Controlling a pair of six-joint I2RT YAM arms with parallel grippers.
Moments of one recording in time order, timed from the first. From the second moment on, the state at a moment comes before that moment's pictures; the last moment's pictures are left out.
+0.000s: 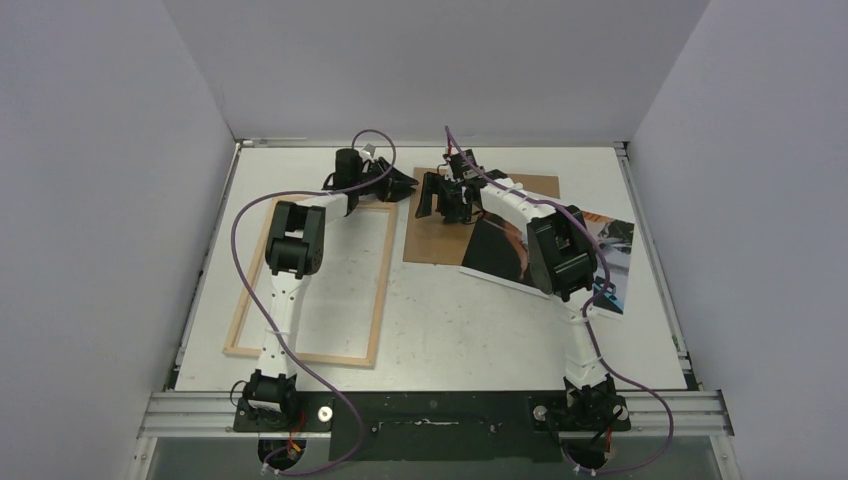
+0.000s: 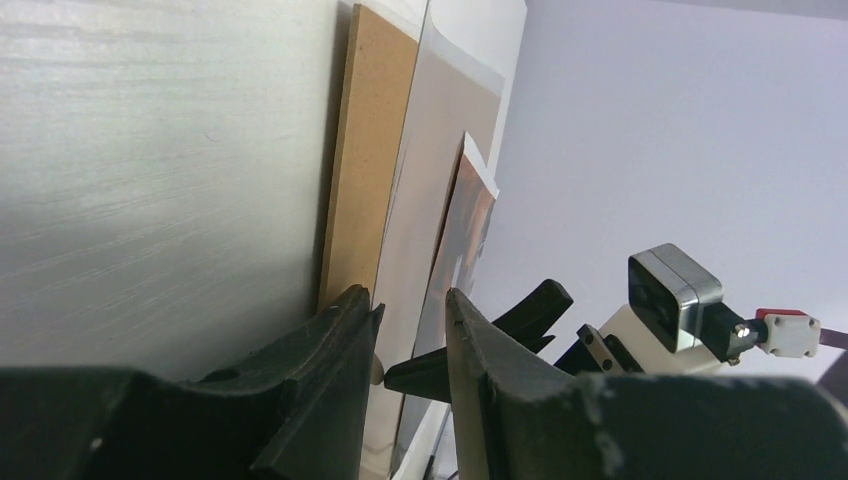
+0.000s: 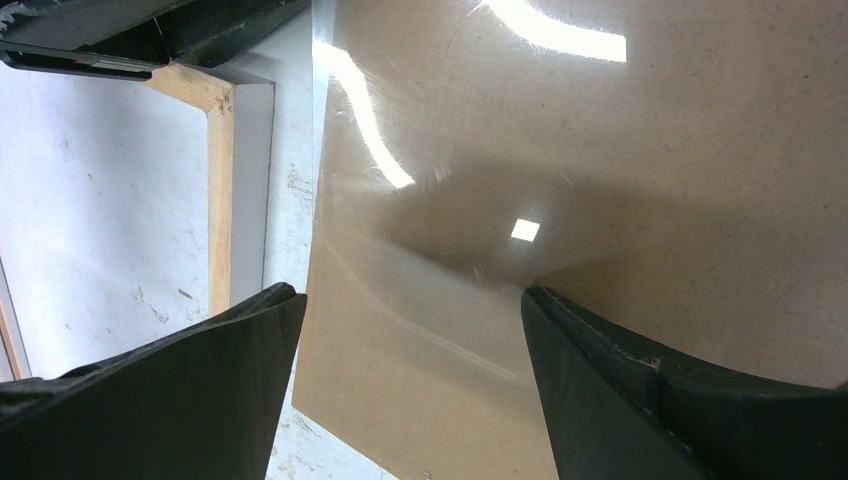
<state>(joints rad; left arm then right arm) -0.21 2.63 1.92 0.29 0.80 -1.25 0.46 2.30 1.83 -0.46 -0.27 0.50</state>
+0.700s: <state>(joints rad) -0.23 2.64 2.11 -0.05 0.77 -0.96 0.46 2.30 1.81 -0.44 -0.28 0.49</state>
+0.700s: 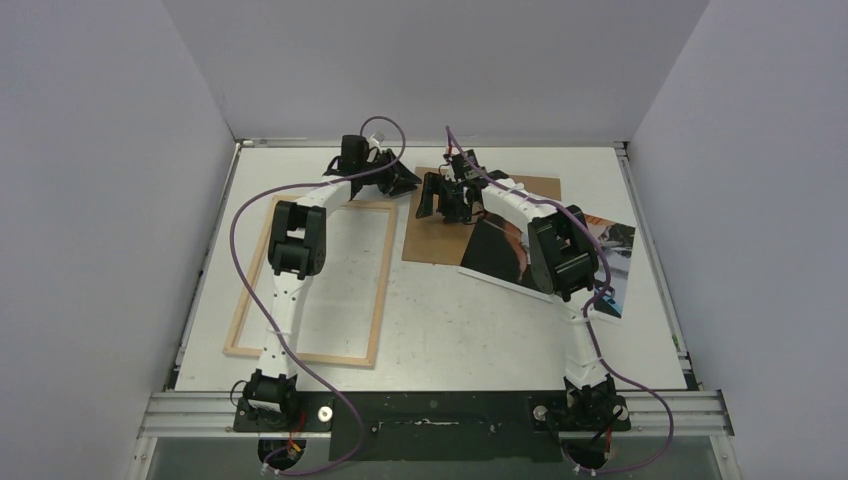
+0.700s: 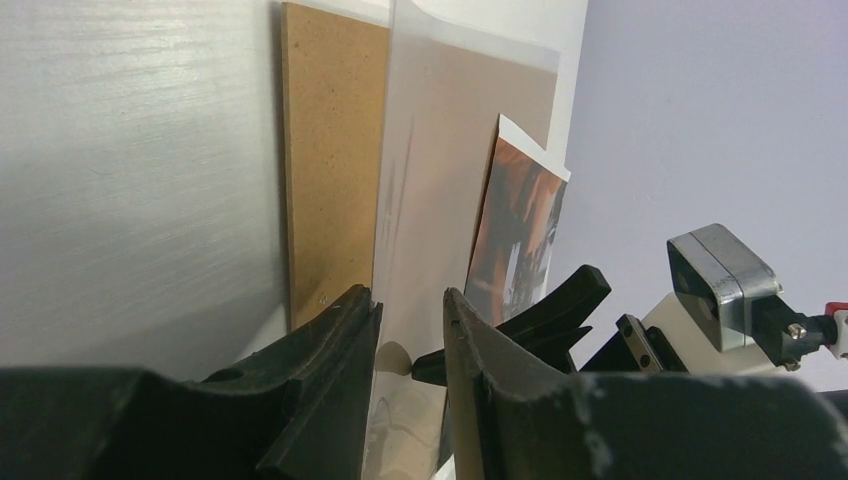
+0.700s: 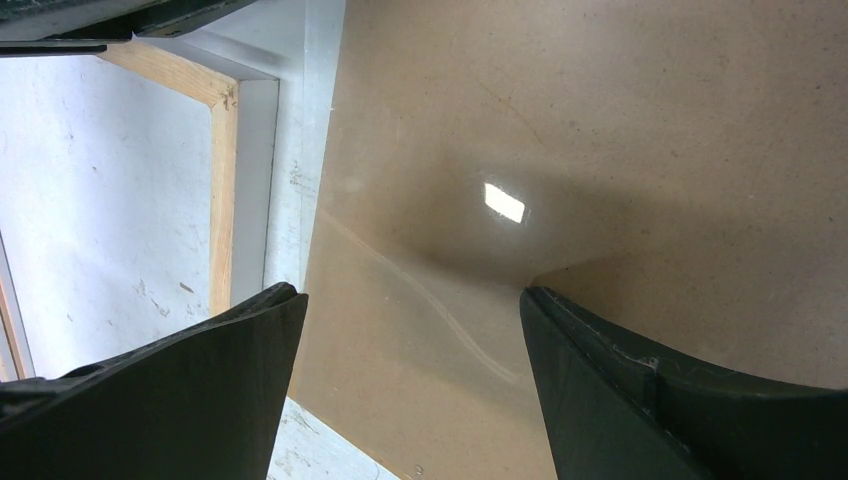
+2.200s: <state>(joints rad) -0.16 2.60 2.32 -0.62 0.71 -0.82 0.76 1.85 1.44 -0.33 0.03 0.01</state>
